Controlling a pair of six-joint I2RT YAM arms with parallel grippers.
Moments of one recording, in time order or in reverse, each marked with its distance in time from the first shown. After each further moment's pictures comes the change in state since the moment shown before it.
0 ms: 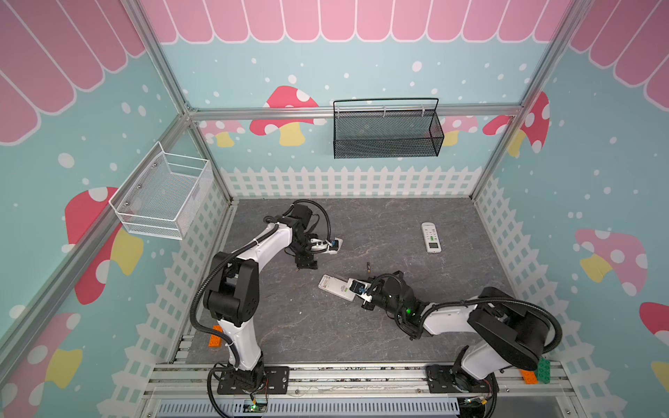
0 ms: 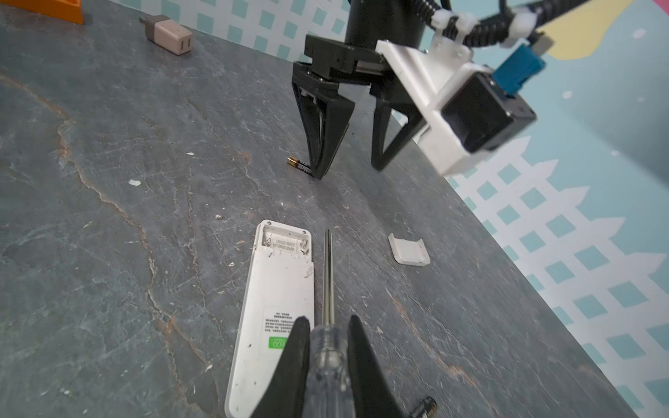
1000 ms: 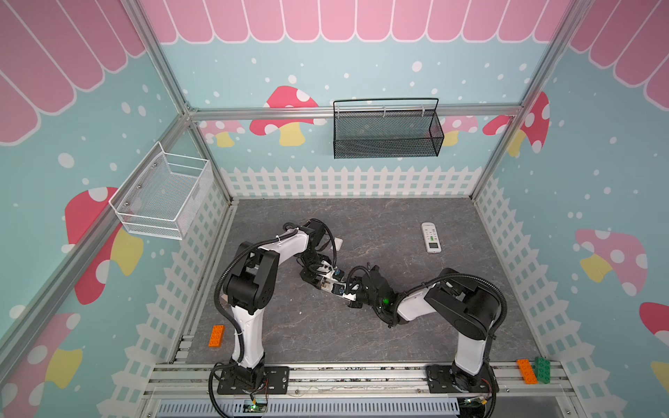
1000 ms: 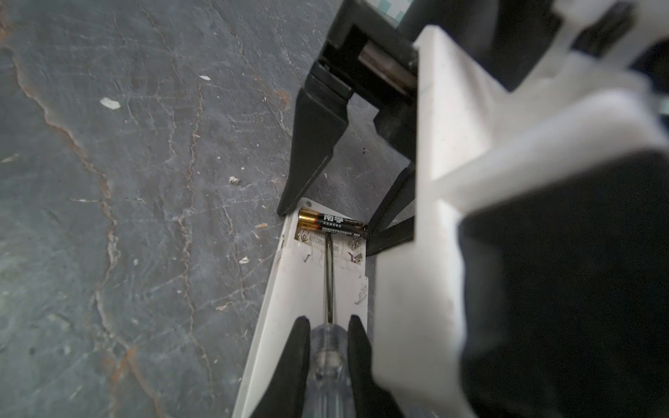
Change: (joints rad) left arm -0.127 0.172 -0.042 -0.123 0.113 0.570; right arm 0.000 0.378 0.208 0.010 -0.100 -0.148
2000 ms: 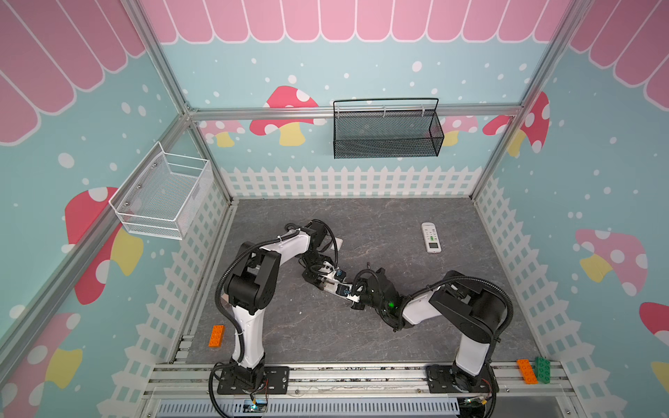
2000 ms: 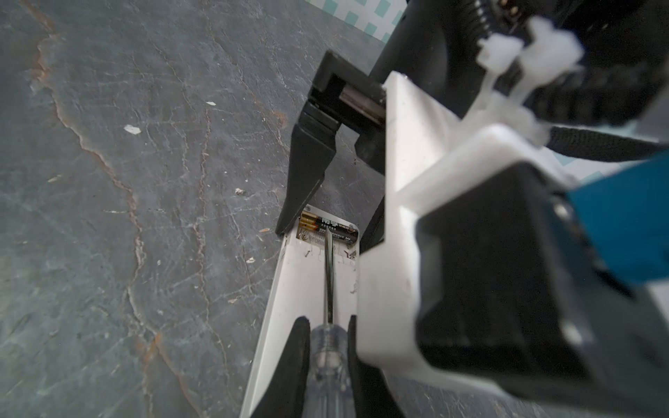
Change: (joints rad) left arm -0.010 0.003 -0.002 0.007 0.031 0.003; right arm -0.001 -0.038 -0.065 0.074 0.000 0.029
